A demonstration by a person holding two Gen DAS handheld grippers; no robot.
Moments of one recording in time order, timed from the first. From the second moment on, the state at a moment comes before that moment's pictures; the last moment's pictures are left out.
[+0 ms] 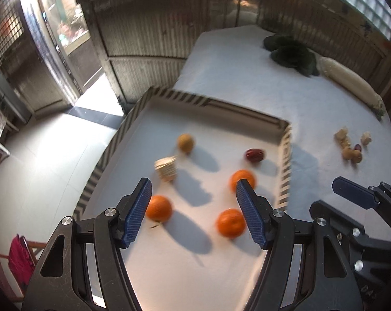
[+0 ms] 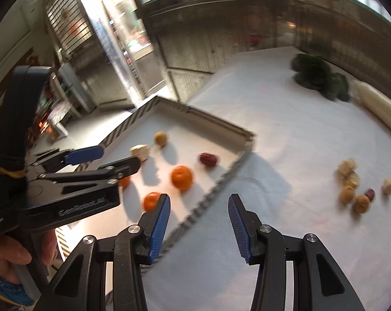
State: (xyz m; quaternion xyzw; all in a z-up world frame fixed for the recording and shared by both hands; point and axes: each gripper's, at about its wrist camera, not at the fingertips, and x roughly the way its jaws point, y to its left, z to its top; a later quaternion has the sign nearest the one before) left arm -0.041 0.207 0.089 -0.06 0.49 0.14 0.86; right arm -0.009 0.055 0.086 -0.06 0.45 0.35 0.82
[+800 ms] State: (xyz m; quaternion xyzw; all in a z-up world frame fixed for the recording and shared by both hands) left arm 0.019 0.079 0.084 -0.02 0.49 0.00 0.87; right arm 0.022 -0.115 0.061 0.03 0.47 0.18 0.86
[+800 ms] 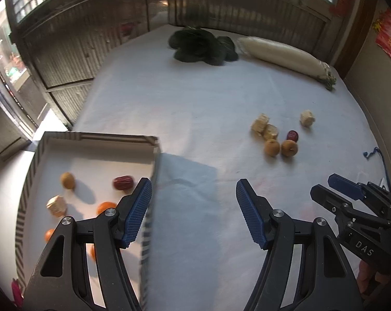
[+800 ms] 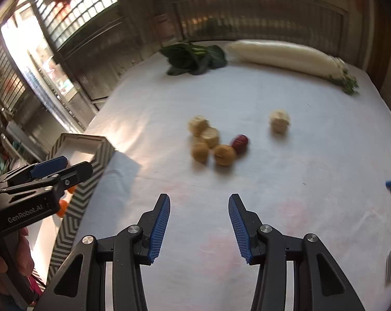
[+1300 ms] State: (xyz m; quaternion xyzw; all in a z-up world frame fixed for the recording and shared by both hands) left arm 0.062 0.034 0.063 0.01 0.51 -0.05 0.86; right arm 0.044 -0.151 0.044 0.06 0.49 0.15 0.86
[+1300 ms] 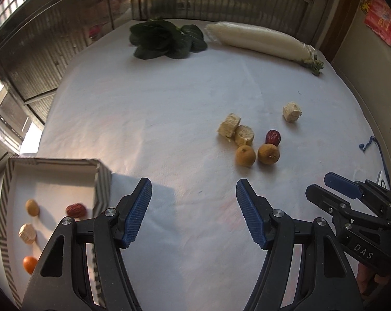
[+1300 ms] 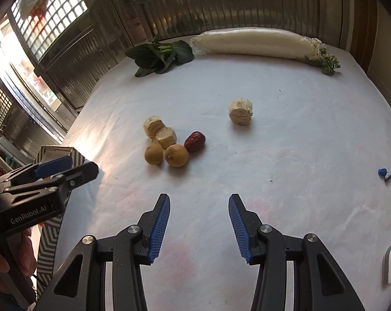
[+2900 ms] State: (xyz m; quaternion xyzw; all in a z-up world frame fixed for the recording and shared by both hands) left arm 0.108 -0.005 0.026 0.02 0.53 -0.13 0.84; right arm 0.088 -0.142 0.029 0.06 0.49 0.17 0.85
